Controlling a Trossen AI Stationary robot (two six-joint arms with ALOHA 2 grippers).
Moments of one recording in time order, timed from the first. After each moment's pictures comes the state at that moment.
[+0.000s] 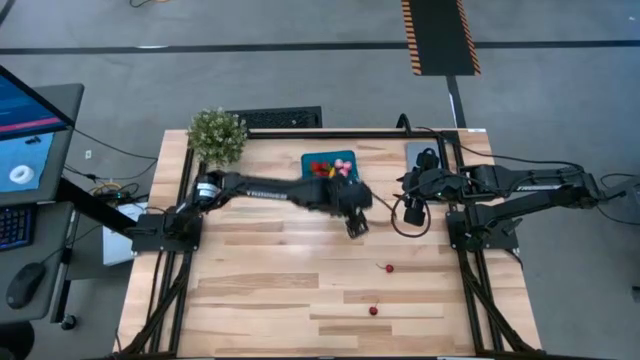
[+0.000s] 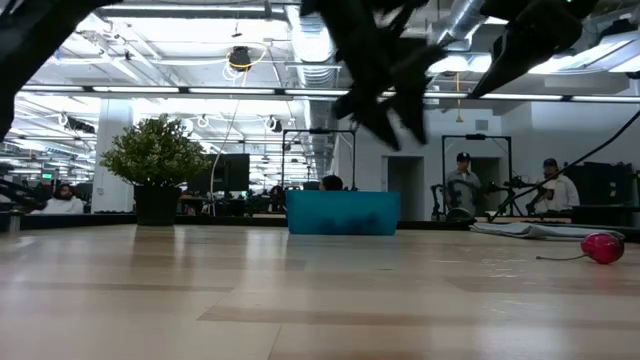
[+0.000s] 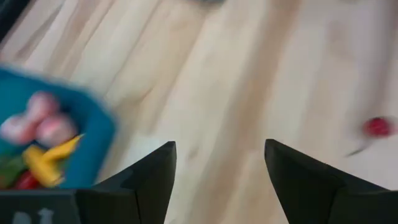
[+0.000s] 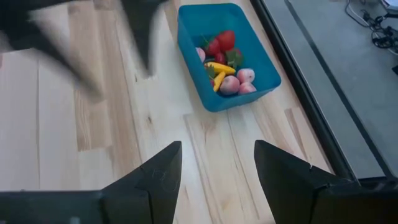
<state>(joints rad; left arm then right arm) -0.01 2.19 1.96 -0.73 -0.23 -0.32 0.02 0.89 0.84 -0.79 0.36 -0.01</state>
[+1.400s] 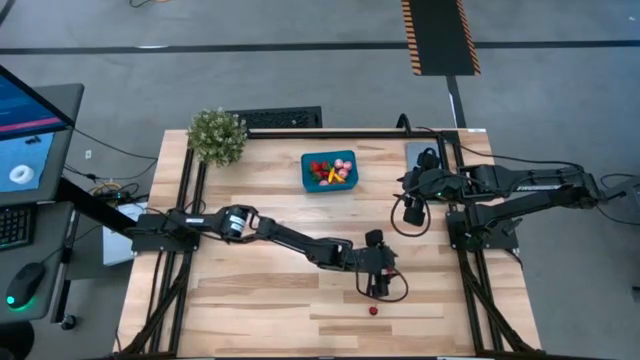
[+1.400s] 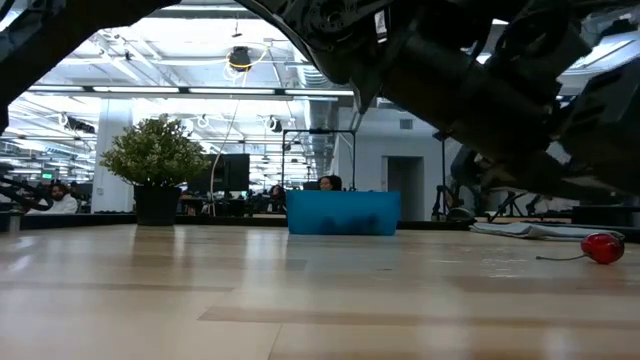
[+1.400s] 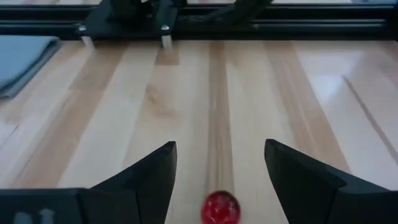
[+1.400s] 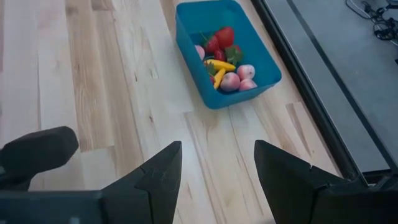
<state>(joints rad) -0.22 2.53 1.93 0.14 -0.23 -0.11 0.02 0.89 0.84 -0.80 0.36 0.03</state>
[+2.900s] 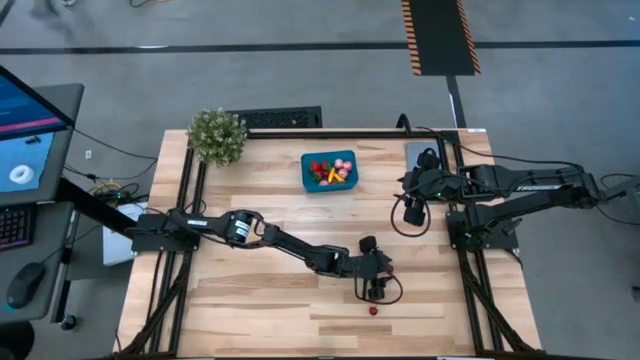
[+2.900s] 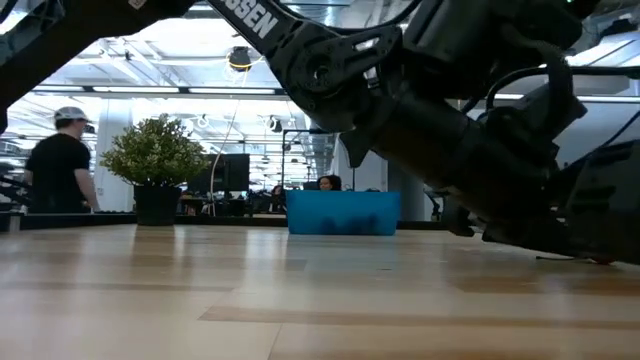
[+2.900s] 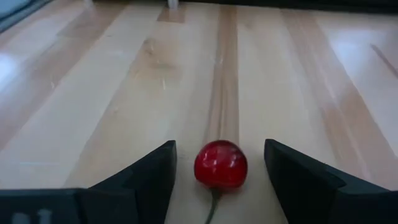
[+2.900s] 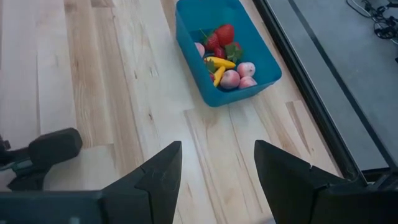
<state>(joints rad) -0.24 2.60 1.87 0.27 -0.28 -0.19 0.02 0.89 0.84 -0.80 0.36 0.03</state>
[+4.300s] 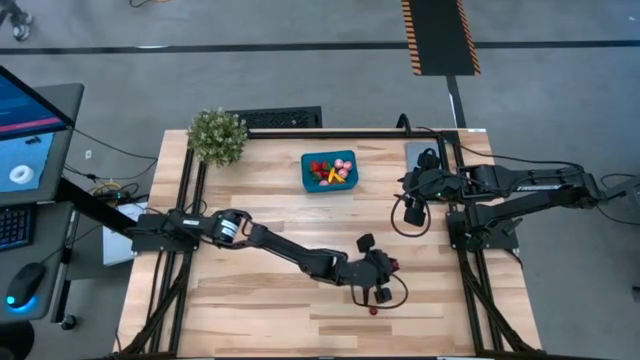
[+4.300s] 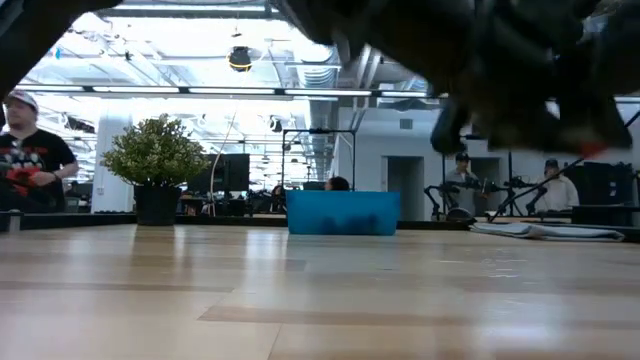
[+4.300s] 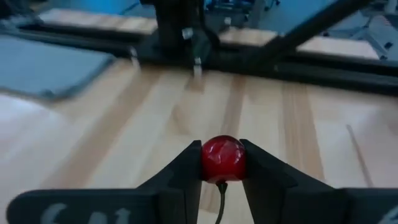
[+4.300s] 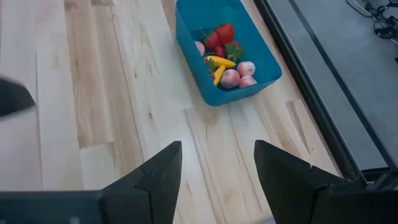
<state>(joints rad) -0.30 2.46 1.90 0.17 -0.49 -0.24 0.02 0.89 0.84 -0.81 0.36 0.03</state>
